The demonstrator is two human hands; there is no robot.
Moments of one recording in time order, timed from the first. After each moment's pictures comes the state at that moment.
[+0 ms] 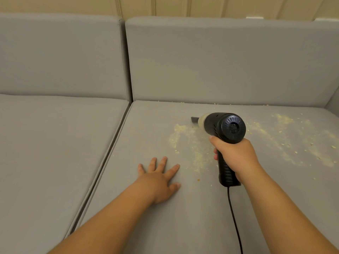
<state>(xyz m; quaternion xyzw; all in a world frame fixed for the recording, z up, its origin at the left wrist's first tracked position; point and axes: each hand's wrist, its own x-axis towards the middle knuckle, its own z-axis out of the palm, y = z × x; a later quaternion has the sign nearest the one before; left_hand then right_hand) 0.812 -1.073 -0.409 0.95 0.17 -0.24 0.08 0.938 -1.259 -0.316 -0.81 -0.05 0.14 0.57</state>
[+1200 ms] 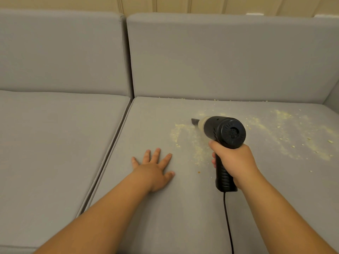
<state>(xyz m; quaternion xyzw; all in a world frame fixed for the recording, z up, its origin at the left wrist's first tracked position) 0.806 -1.061 -0.405 0.94 0.22 -0.25 0.07 0.907 -1.269 -0.325 -0.78 -0.02 0.17 0.60</state>
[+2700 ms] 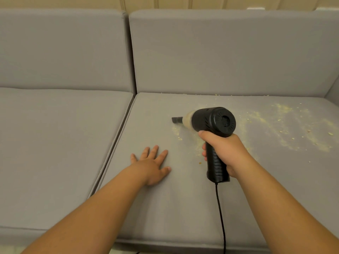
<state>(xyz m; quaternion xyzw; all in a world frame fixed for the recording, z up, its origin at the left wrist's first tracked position) 0.781 -1.054 -0.403 0.94 0.22 -0.25 0.09 0.880 -1.259 -0.301 -0.73 -0.05 0.26 0.63</state>
